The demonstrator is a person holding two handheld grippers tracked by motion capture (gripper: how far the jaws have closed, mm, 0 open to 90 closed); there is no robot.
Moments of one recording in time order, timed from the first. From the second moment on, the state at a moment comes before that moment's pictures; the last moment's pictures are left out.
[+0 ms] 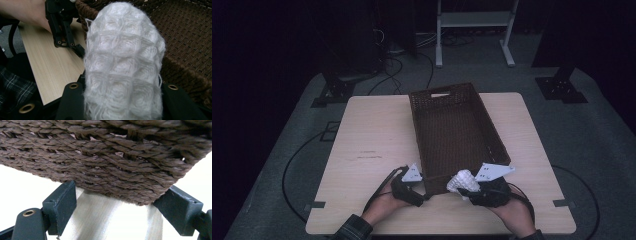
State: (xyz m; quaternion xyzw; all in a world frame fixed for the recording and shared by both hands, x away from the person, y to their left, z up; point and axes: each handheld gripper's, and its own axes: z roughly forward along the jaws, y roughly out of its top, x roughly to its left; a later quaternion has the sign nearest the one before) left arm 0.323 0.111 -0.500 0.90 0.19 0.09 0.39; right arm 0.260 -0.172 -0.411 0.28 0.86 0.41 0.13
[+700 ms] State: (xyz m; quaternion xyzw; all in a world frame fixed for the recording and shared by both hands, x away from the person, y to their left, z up) left arm 0.323 0.111 -0.499 0.90 0.19 0.09 0.39; right arm 0.267 -0.155 -0.445 0.27 0.88 0.37 0.11
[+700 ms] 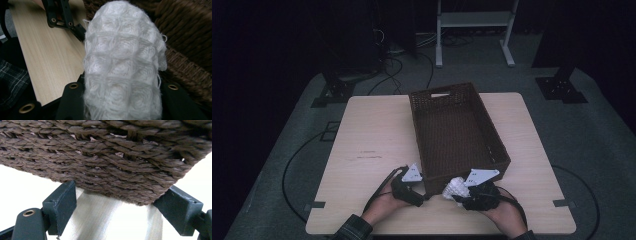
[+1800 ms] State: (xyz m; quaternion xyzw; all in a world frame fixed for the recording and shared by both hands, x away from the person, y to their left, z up) left arm 0.323 0.111 -0.499 0.90 0.19 0.09 0.39; right arm 0.269 -0.141 -0.450 0.26 0.89 0.37 0.09
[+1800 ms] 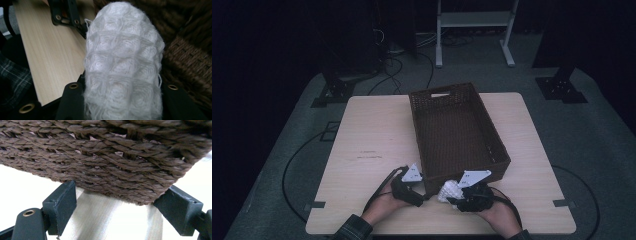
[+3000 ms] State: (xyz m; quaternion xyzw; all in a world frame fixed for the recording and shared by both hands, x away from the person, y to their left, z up) left arm 0.323 0.111 -0.500 0.90 0.19 0.09 0.39; right arm 0.274 -0.120 -0.465 0.24 0.90 0.35 0.08
